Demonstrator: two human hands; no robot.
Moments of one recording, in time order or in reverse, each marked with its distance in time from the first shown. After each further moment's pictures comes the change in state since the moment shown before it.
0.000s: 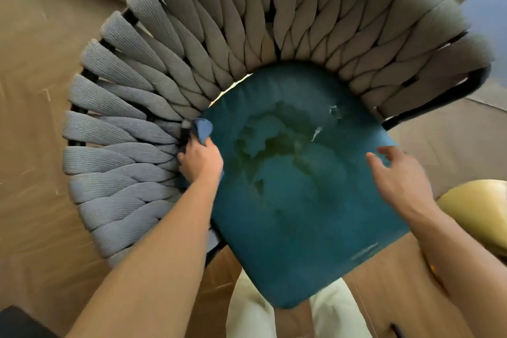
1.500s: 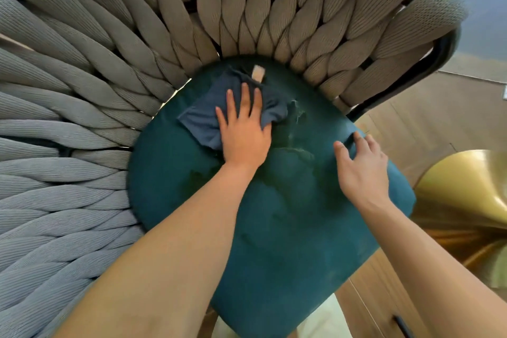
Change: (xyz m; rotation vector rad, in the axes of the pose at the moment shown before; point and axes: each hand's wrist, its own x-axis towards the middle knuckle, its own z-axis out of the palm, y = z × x) left_hand -0.033 0.111 0.139 0.467 -0.022 0.954; right_hand 0.050 0.028 0.039 0.168 0.061 0.083
